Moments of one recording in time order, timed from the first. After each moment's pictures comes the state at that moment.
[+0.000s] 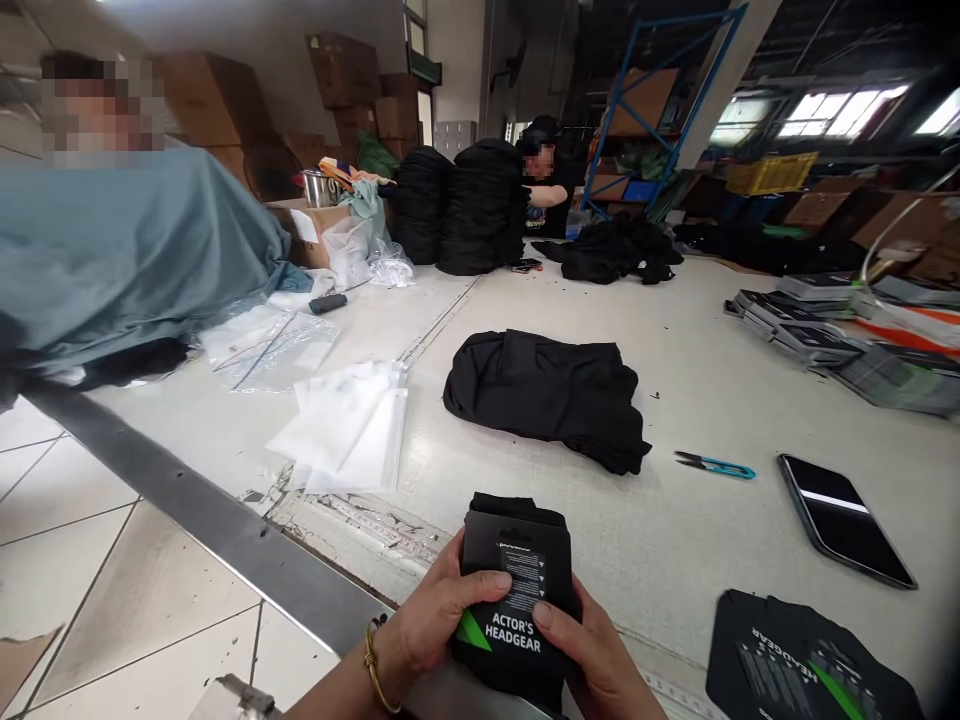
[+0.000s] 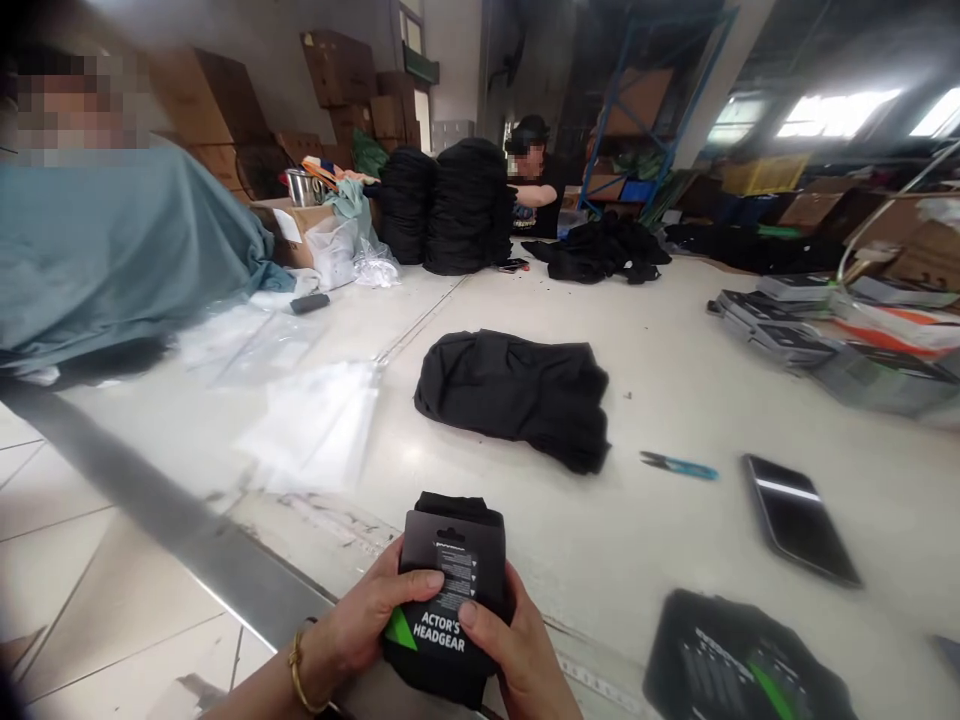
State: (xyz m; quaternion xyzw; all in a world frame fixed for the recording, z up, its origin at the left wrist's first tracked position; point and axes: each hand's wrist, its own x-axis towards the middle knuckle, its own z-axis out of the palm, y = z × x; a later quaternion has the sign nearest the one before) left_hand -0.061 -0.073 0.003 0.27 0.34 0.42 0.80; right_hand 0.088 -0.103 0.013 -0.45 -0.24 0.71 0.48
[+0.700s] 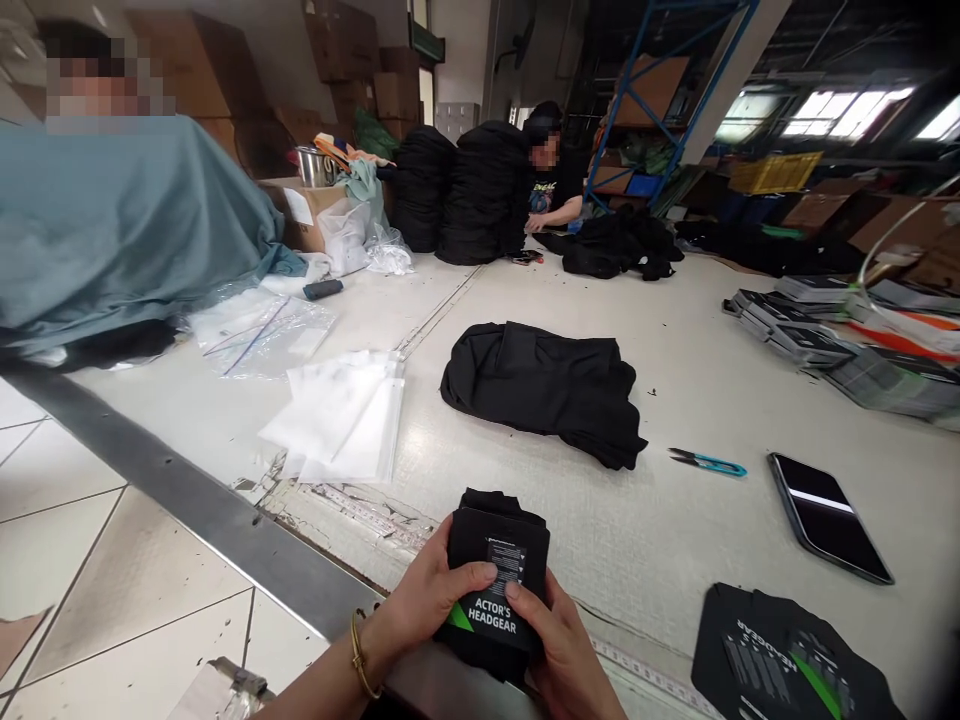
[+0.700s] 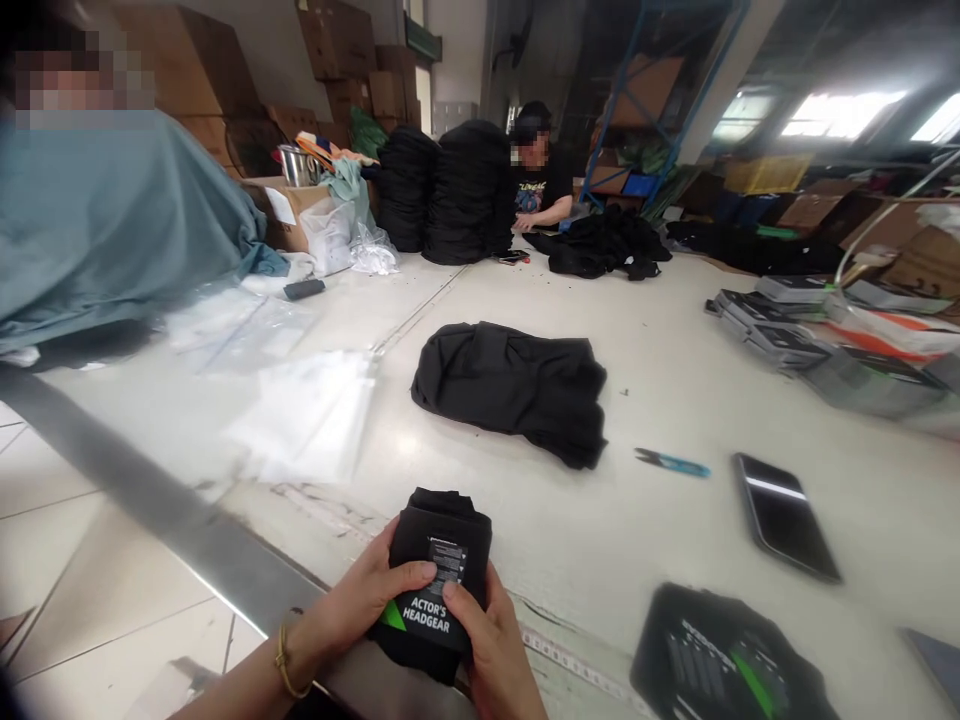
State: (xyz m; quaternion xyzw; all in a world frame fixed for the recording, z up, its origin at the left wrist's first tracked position) left_hand -0.075 -0.067 -0.006 0.38 0.38 0.42 0.73; right_hand 0.071 -0.102 -0.008 -0.47 -0.20 0.70 0.49
